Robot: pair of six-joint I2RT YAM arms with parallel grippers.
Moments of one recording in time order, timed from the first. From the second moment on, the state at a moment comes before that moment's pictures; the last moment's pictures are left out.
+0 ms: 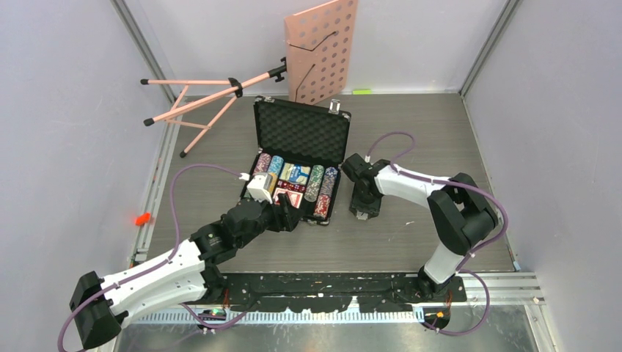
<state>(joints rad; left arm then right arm) -0.93 0.76 0.46 -0.09 -0.24 -0.68 0.63 1.69 1.00 -0.73 0.19 0.87</state>
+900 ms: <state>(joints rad) -0.93 1.08 0.46 0.22 -0.06 -0.80 0.62 1.47 1.02 -0.82 0.13 0.96</state>
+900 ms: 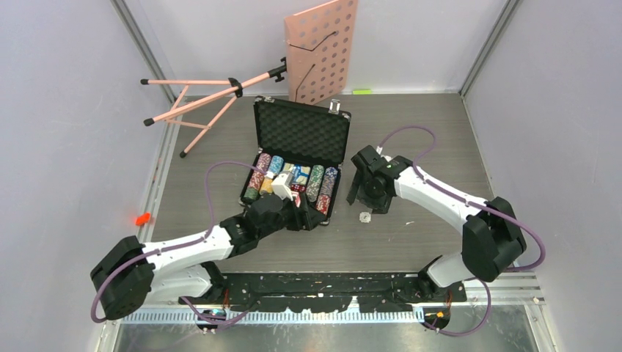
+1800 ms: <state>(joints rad) -0.93 0.97 0.46 0.20 -0.11 -0.78 0.57 1.62 0.92 -0.69 0.15 0.94</state>
